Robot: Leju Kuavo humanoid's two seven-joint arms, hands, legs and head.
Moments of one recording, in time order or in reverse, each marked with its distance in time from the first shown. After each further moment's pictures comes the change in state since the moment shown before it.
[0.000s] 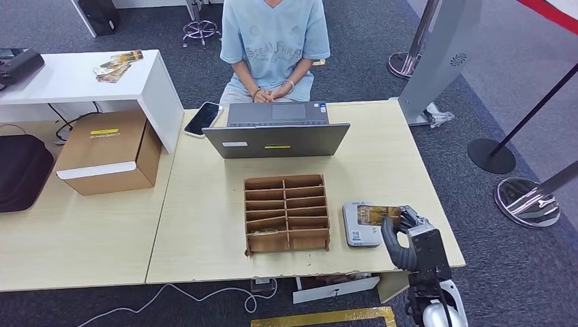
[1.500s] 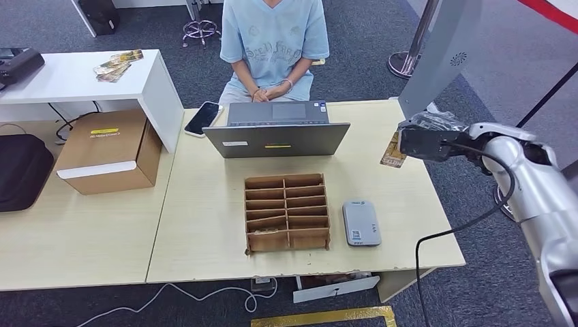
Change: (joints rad) left arm -0.001 0.004 -0.002 0.002 -0.031 0.000 -0.029; right arm -1.019 -0.613 0.514 0.639 0.258 0.701 -0.102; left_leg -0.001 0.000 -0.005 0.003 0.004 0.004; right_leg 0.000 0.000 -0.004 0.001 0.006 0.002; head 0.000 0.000
